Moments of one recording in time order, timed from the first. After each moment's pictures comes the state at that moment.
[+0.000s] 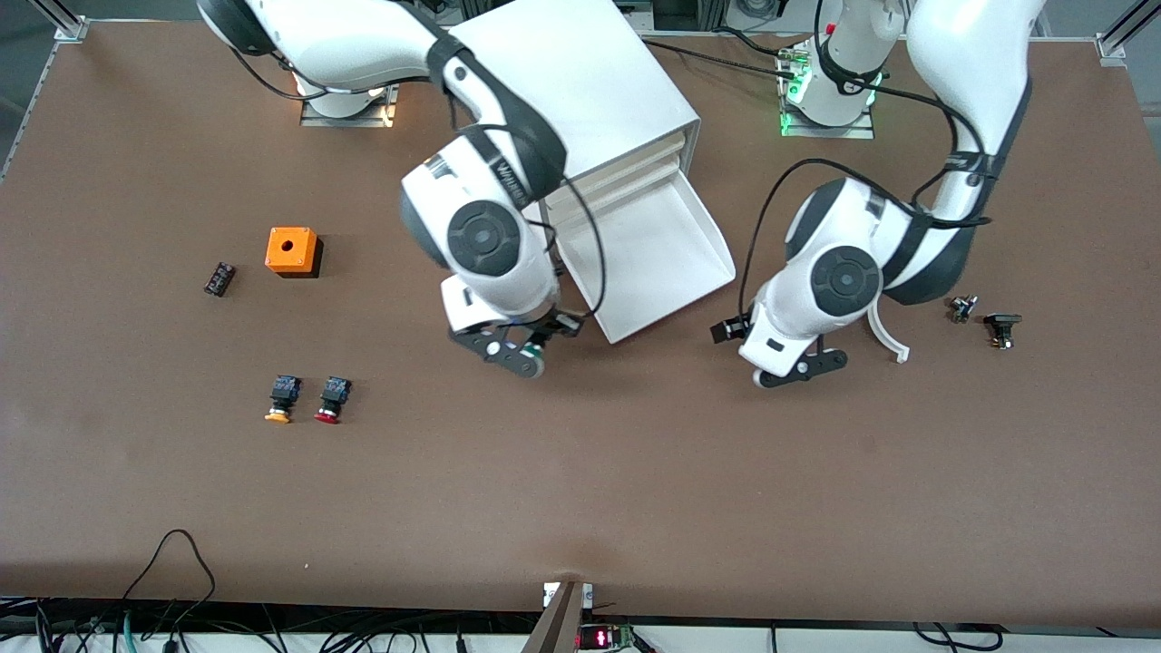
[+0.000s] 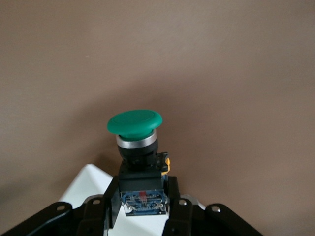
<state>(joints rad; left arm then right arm) -0.08 0.50 -0.37 -1.73 0.08 2.07 -0.80 0.53 0.83 0.11 -0.91 0.04 1.65 0.98</state>
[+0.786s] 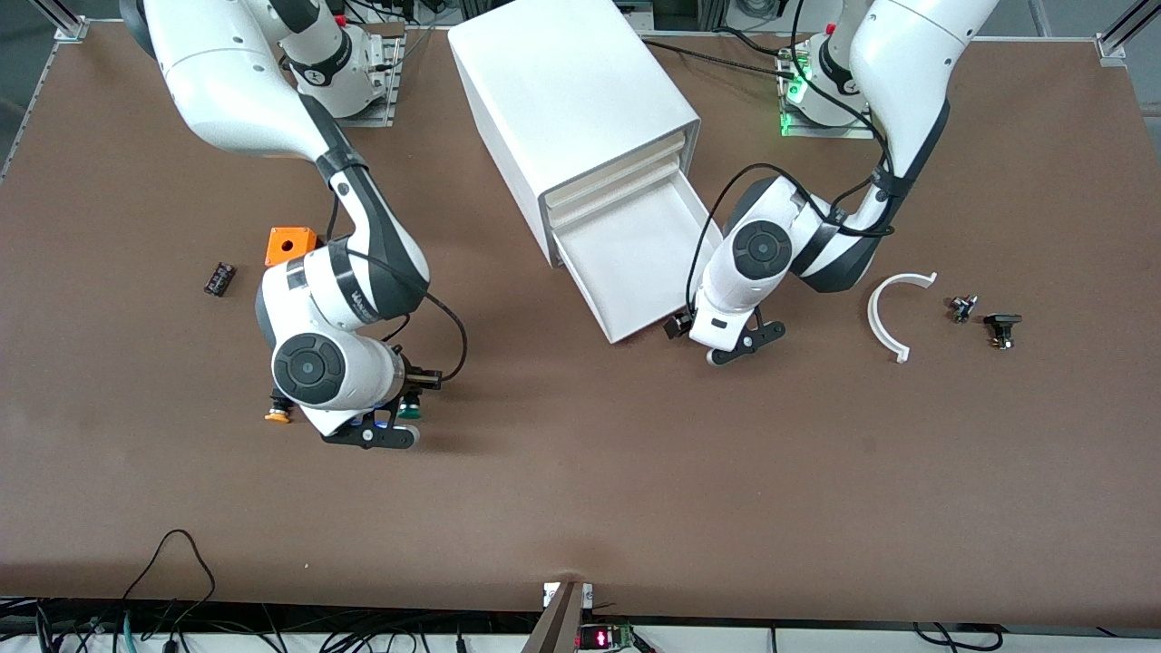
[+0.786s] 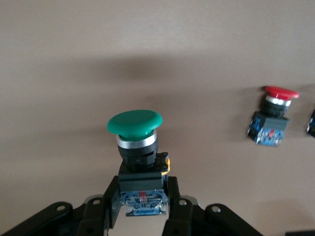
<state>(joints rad) -0.17 0.55 -0.37 -1.88 0.17 2.32 -1.08 0.28 0.85 0.10 -1.11 -0.05 1.78 0.44</state>
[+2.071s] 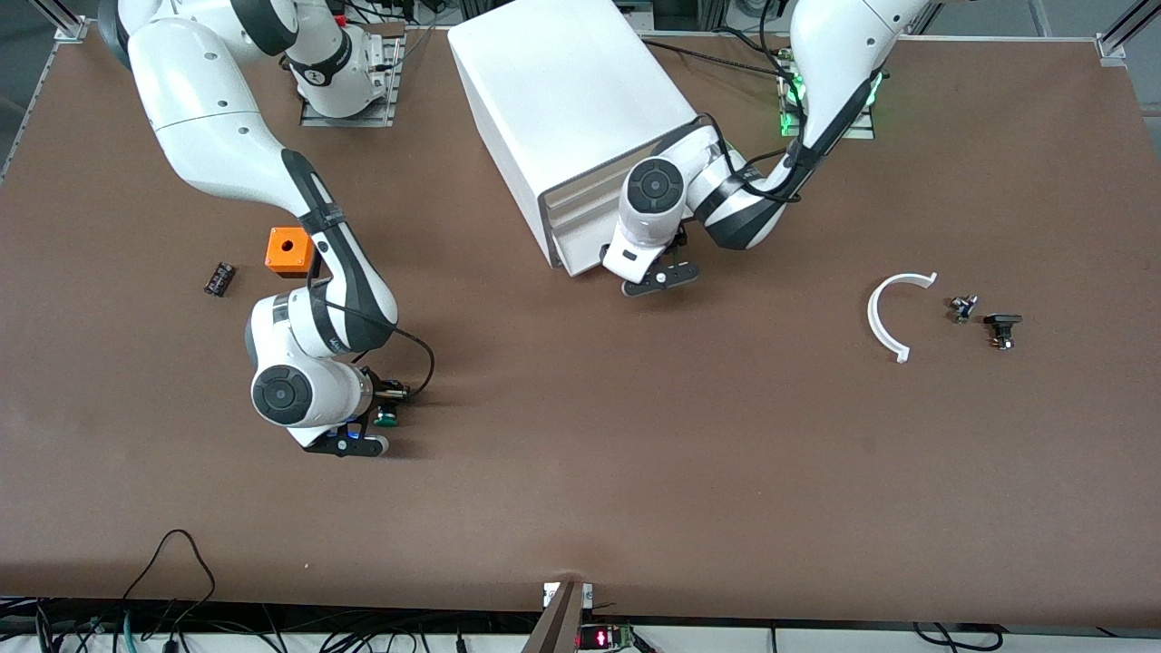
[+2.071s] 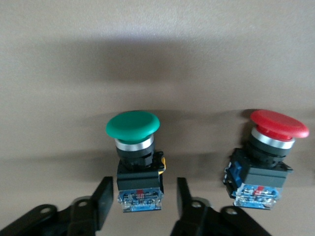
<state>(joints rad) -0.24 0.56 -0.56 -1.92 0.20 2.23 -1.18 0.18 0.89 0.10 -1.29 -0.05 1.98 0.34</state>
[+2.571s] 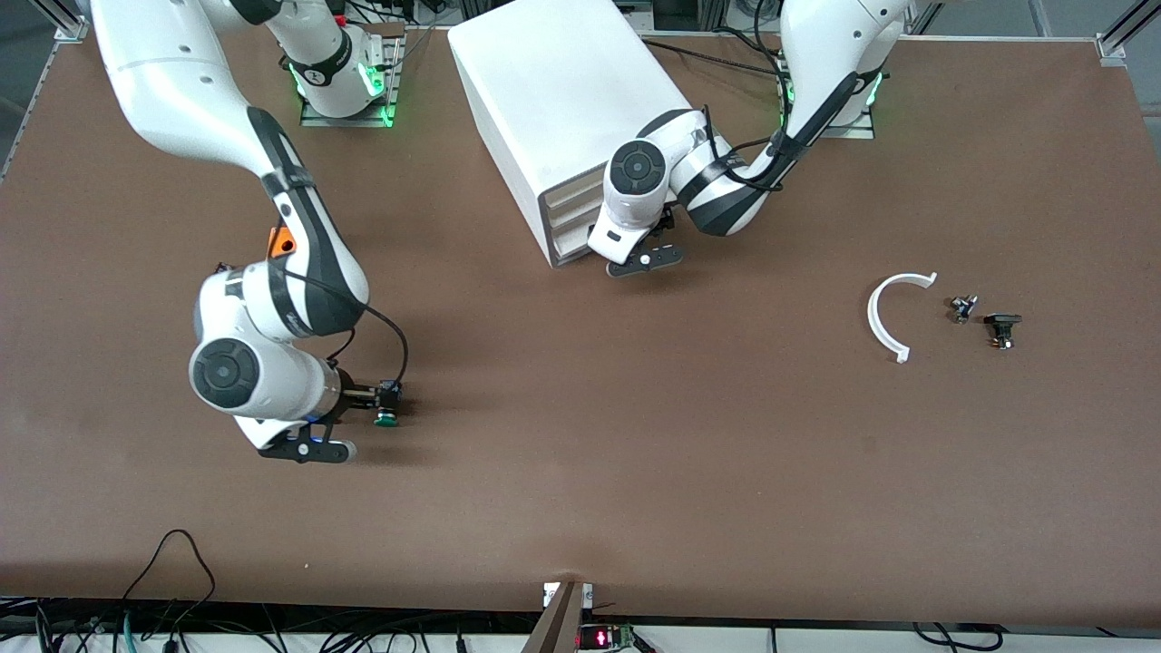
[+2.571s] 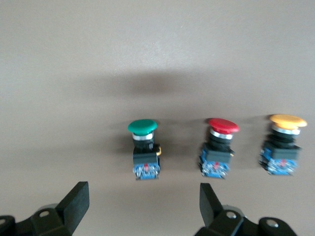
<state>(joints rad) -0.24 0.56 -0.61 -1.93 0.19 2.22 -1.20 0.17 0.74 0.10 -1.25 -0.06 1.89 0.34</state>
